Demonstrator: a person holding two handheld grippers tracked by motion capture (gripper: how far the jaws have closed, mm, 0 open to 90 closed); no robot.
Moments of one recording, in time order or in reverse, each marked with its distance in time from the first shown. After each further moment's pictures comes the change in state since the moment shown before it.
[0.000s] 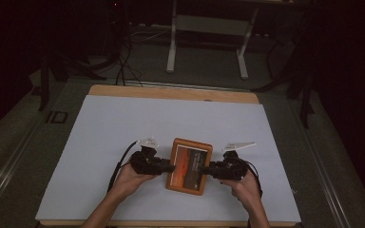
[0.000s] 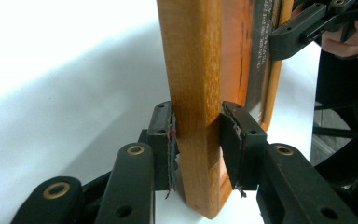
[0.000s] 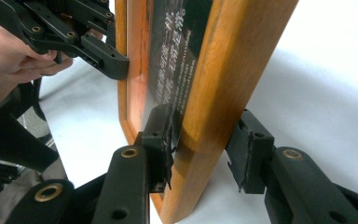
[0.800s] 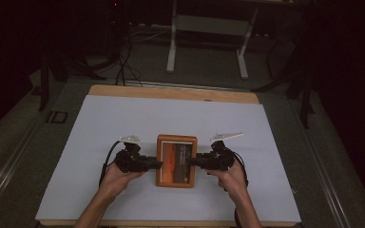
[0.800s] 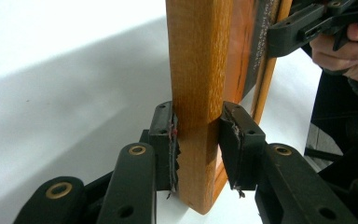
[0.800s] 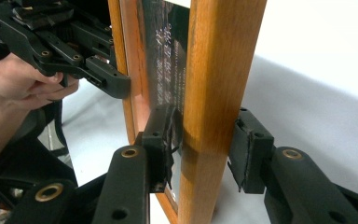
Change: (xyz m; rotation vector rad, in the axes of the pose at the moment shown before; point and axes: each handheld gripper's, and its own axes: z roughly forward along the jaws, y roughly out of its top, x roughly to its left) left arm 0.015 -0.012 -0.036 -0.041 0.033 -0.127; right arm 0.006 0.031 0.029 -0.034 0.088 0.023
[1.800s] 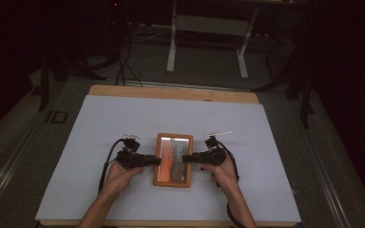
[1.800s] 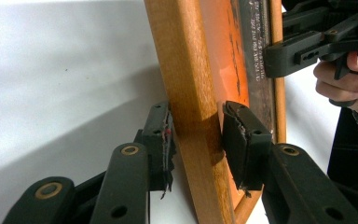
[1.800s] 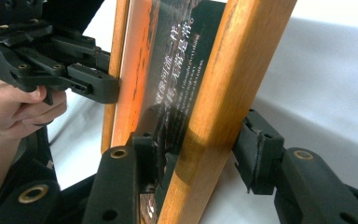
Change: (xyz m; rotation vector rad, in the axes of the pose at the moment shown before) left arm 0.030 -0.005 0.021 0.015 0.037 -0.199; right arm -0.039 -0.002 0.038 0.067 0.019 0.198
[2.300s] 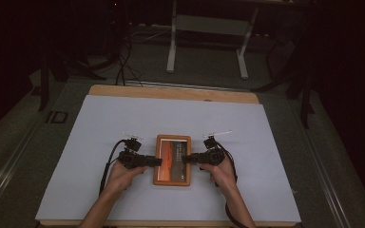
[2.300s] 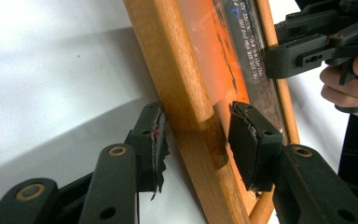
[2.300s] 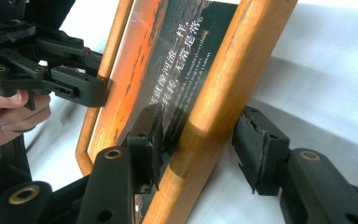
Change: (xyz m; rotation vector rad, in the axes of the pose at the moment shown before) left arm 0.011 -0.001 0.010 0.022 0.004 -0.047; right arm -0.009 -0.002 0.009 0.016 -0.055 0.024
